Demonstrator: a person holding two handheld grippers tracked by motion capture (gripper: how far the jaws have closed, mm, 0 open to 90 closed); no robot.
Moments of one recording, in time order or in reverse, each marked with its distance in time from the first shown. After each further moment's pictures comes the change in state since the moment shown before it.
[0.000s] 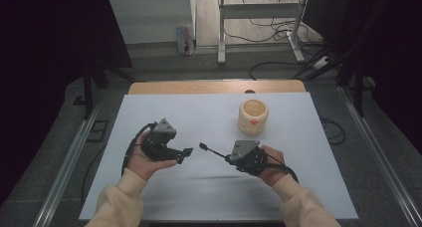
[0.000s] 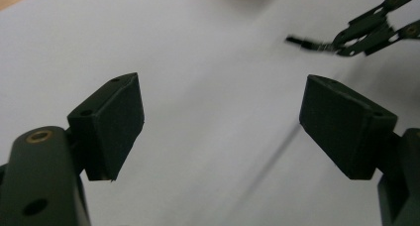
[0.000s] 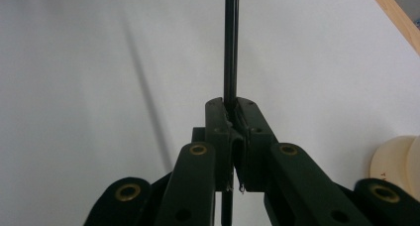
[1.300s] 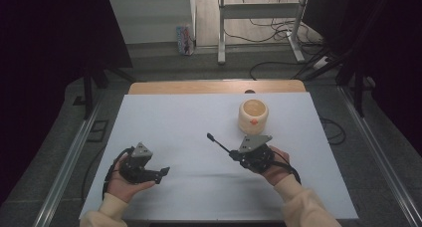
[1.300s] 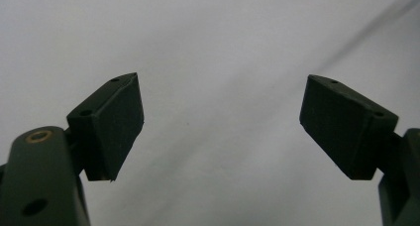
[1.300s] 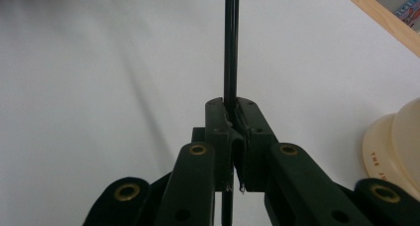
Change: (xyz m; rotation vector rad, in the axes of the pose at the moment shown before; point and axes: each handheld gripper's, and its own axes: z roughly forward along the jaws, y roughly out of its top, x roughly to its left) left arm 0.022 -0.091 -0.002 0.062 0.086 -0.097; right arm -0.011 -0.010 -0.010 -0.087 -0.019 0.148
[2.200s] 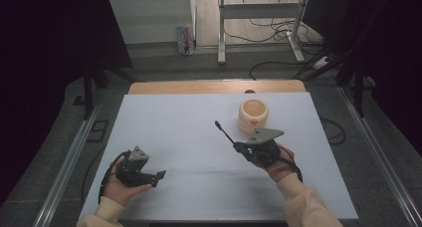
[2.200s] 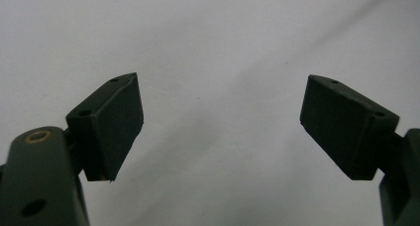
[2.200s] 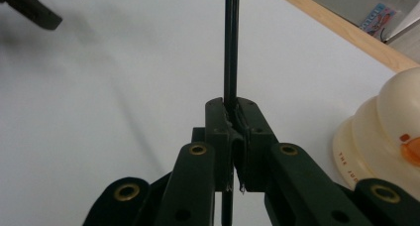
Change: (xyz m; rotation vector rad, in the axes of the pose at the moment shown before) left arm 0.004 -0.011 0.001 0.023 0.009 -0.014; right arm -0.015 -0.001 -0.013 -0.106 -0.051 0.118
